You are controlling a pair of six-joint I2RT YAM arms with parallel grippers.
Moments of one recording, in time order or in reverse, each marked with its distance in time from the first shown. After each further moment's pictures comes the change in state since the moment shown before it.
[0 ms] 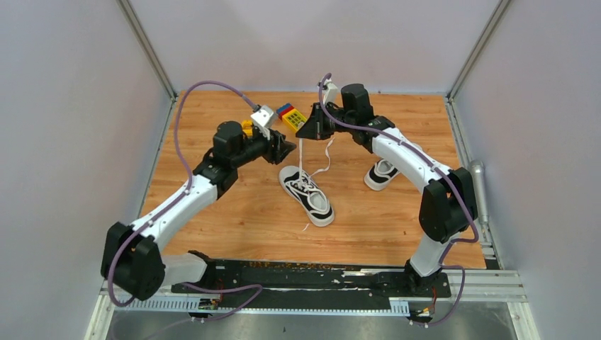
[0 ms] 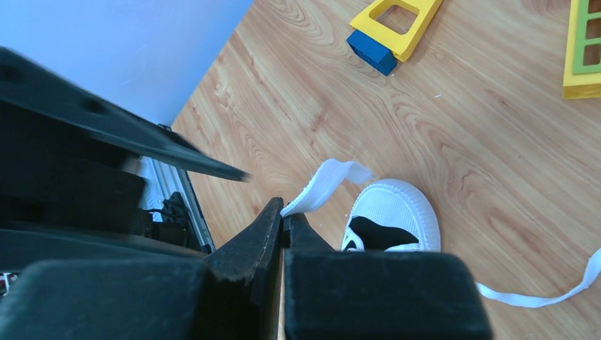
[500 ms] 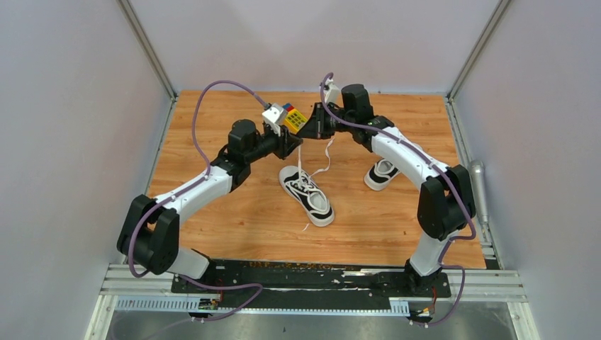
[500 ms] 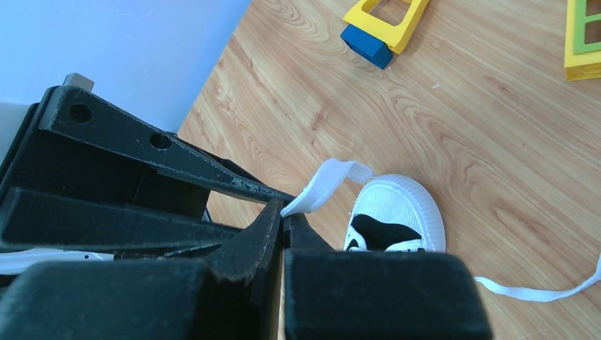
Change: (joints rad) left arm -0.042 0.231 -0.005 0.213 -0.006 -0.073; right arm -0.007 0.024 0.000 0.009 0.000 0.073
